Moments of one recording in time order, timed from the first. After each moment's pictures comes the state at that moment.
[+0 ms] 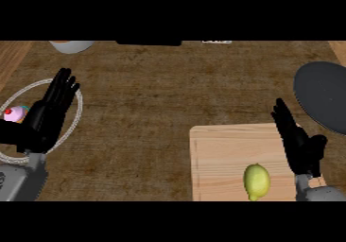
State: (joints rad) left arm -0.20 0.45 -0.16 -1.51 0.41 0.17 -0.03; right arm -0.06 -0.33 0.18 -1.43 -0.19 -0.22 -0.01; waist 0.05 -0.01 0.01
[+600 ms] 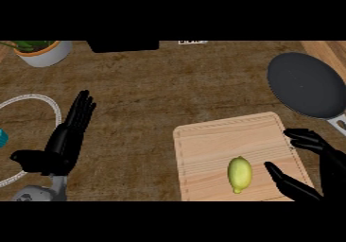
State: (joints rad) left arm -0.07 0.35 -0.26 -1.54 0.32 0.23 -0.13; right arm 0.17 -0.40 0.16 -1.82 0.00 -0.28 -0.57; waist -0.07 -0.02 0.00
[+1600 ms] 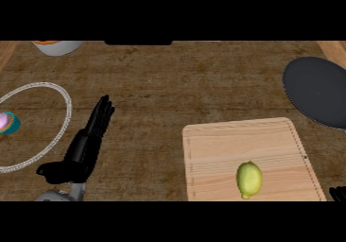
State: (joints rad) left arm -0.06 0.27 -0.33 -1.57 0.23 0.23 -0.16; right arm 0.75 -0.48 0.09 -2.15 0.60 -0.40 -0.52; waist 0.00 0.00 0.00
